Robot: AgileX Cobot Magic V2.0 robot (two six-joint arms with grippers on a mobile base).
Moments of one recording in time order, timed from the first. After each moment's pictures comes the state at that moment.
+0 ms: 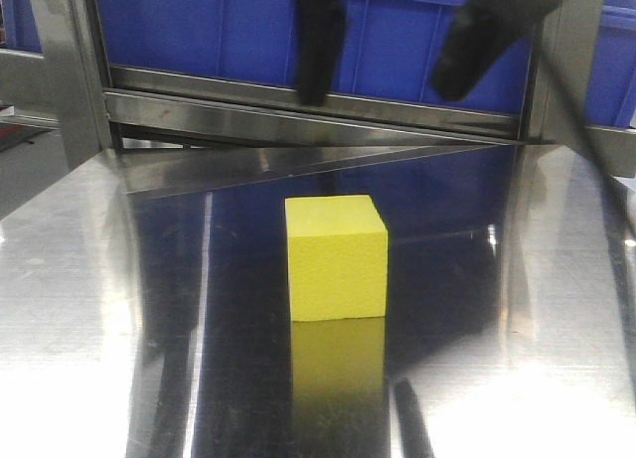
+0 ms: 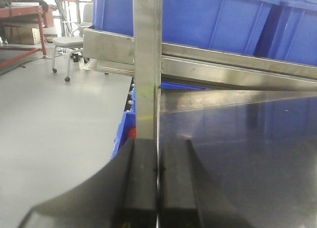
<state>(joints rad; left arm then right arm) -0.06 -0.01 0.00 0.13 0.10 -0.20 0.82 1.54 -1.38 -0.12 1.02 0.56</state>
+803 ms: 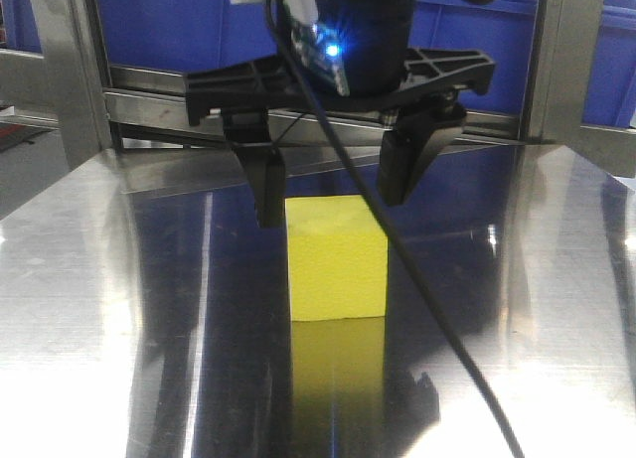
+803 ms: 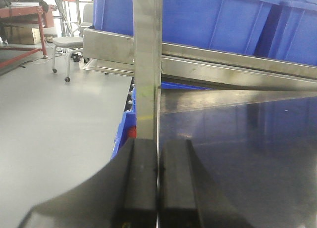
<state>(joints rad) -0.06 -0.01 0.00 0.13 0.10 -0.20 0.85 1.77 -1.40 -0.19 0.97 0.67</state>
